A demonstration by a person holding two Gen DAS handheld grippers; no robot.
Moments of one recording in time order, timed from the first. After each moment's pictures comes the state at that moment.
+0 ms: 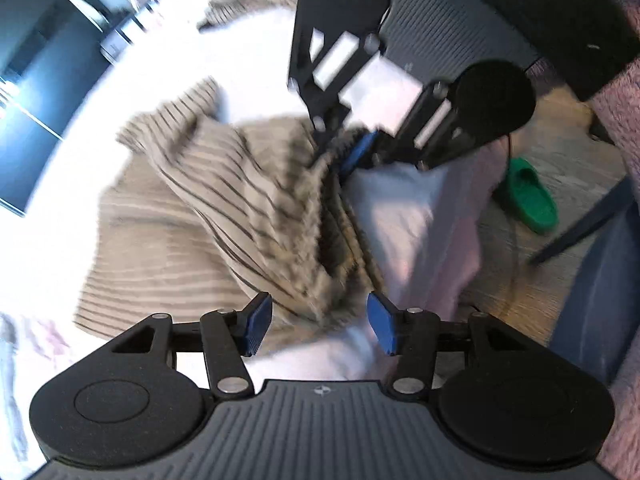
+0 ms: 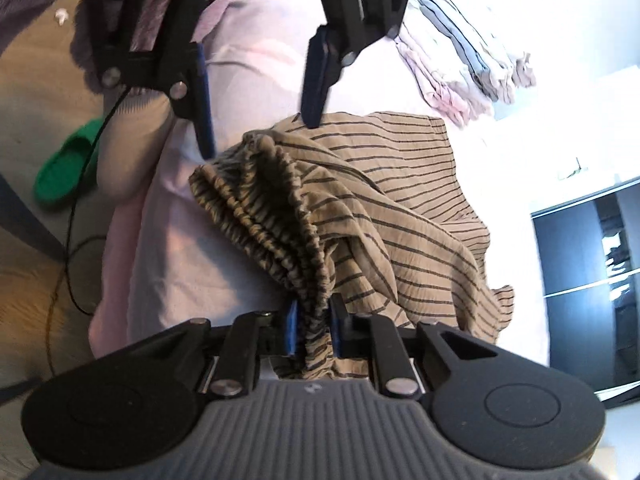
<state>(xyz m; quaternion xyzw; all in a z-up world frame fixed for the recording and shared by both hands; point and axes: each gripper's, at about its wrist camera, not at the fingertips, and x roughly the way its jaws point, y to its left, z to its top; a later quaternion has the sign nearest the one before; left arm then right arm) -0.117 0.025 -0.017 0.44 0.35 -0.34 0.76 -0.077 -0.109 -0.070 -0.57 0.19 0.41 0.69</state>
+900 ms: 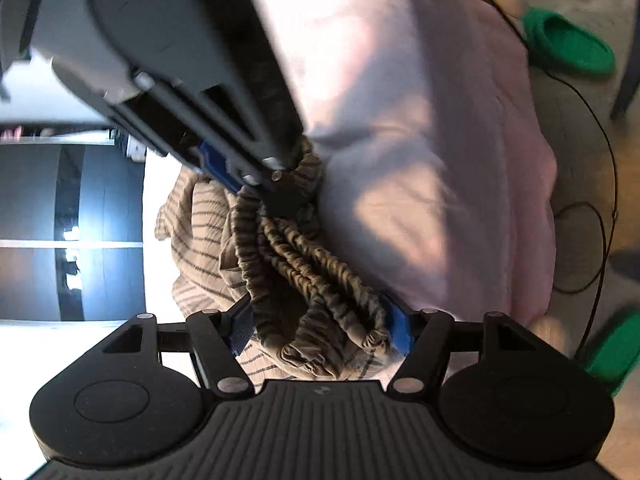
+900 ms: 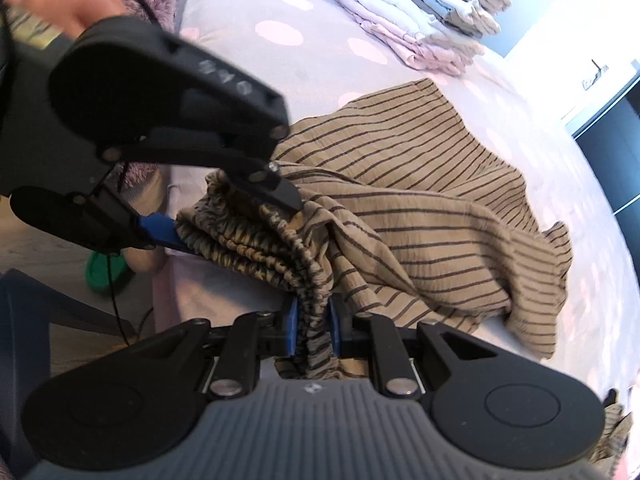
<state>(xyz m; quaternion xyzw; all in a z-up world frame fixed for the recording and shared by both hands) -0.150 -0.022 -0.107 0.69 0.20 -0.25 0.64 -0.036 -0.108 -0.038 -0.42 0.30 0.45 0.72</state>
